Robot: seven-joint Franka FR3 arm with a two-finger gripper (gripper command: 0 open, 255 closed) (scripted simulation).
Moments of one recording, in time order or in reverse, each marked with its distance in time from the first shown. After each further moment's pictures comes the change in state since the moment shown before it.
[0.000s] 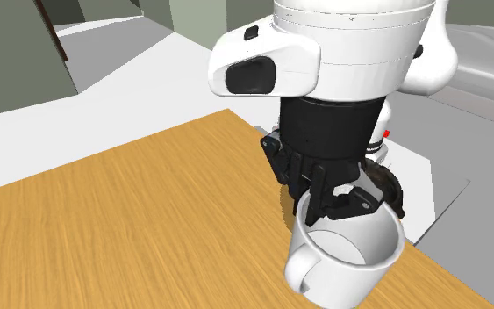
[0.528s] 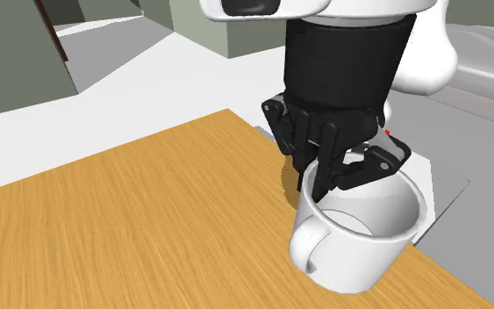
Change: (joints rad) arm -0.002 -0.028 -0.007 0.085 0.000 -0.113 -0.001
